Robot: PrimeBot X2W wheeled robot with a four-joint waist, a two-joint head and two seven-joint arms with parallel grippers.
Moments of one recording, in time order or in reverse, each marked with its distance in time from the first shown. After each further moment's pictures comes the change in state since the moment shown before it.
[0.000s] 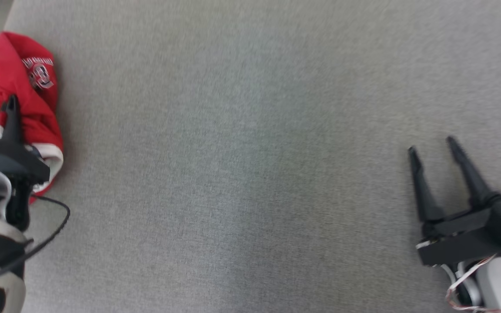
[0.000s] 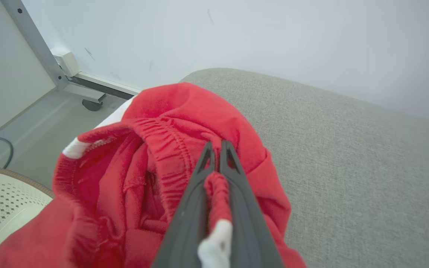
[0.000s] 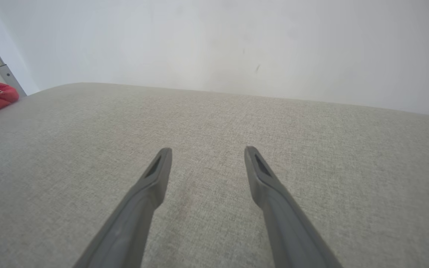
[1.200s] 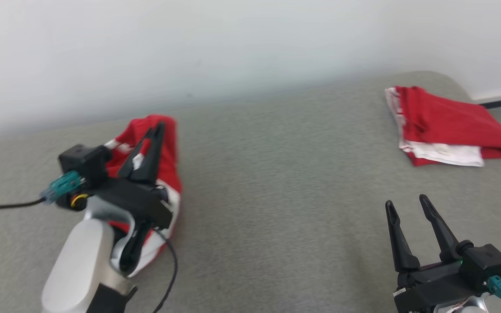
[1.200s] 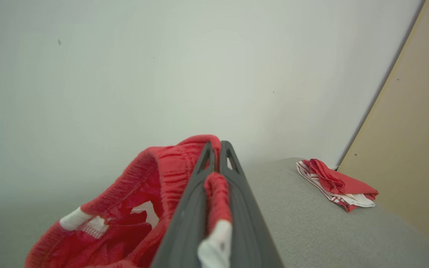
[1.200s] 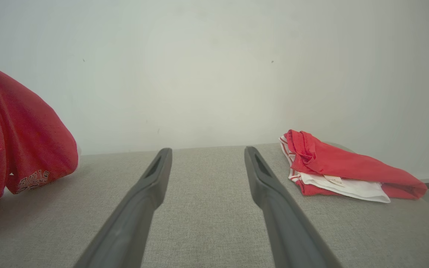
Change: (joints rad) left arm 0.340 -0.176 -0.235 -0.574 -0.017 0.026 0.098; right arm 0.169 0.142 -0.015 0.025 0.014 0.000 0.000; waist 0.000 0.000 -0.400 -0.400
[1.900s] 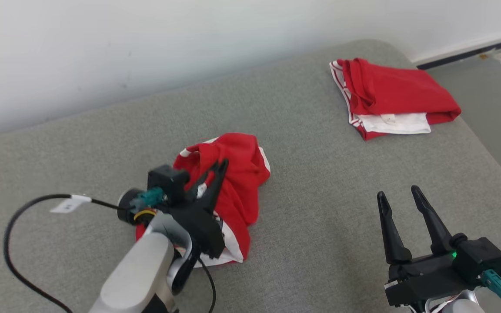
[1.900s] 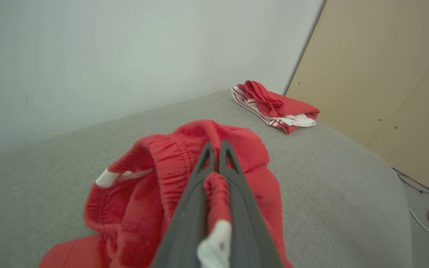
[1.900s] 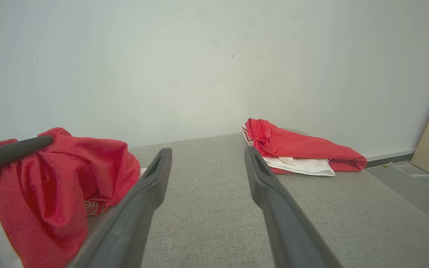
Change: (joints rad) left arm -0.084 -0.052 -0.316 0.205 -0.027 0.054 -0.065; right arm -0.024 0.034 0.009 -0.011 0.000 0.000 0.000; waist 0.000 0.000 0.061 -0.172
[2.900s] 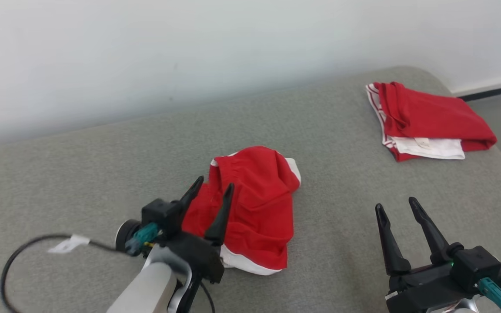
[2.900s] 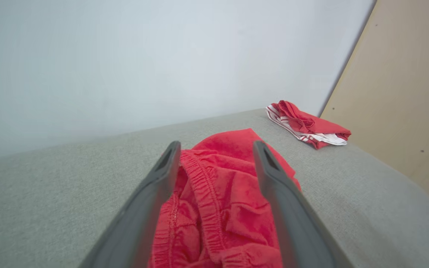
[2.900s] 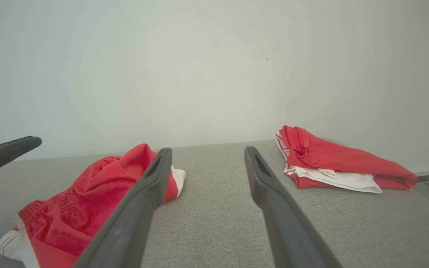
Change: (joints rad) left arm 0.069 0.022 -0.106 0.039 -0.093 0.097 -0.160; right arm 0.024 -0.019 0.022 0.012 0.001 0.000 0.000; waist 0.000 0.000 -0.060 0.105
